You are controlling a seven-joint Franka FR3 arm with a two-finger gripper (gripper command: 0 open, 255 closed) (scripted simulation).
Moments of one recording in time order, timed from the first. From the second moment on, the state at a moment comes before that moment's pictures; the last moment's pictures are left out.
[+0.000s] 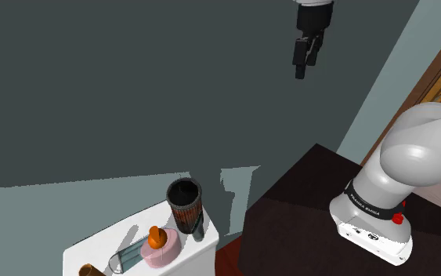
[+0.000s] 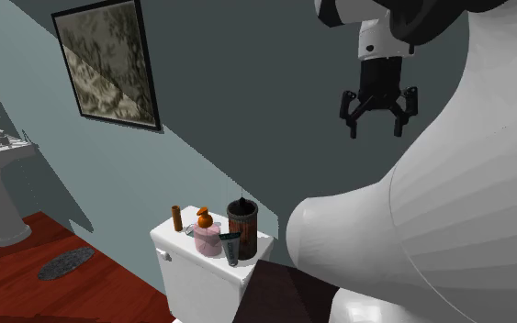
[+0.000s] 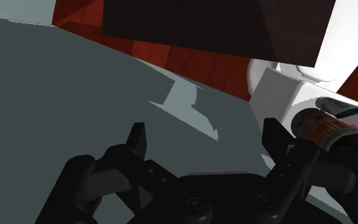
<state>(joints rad) 0.01 -0.76 0.02 -2.42 -0.08 1.57 -0.15</state>
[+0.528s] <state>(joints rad) 0.03 -0.72 0.14 -2.50 0.04 1.68 0.07</state>
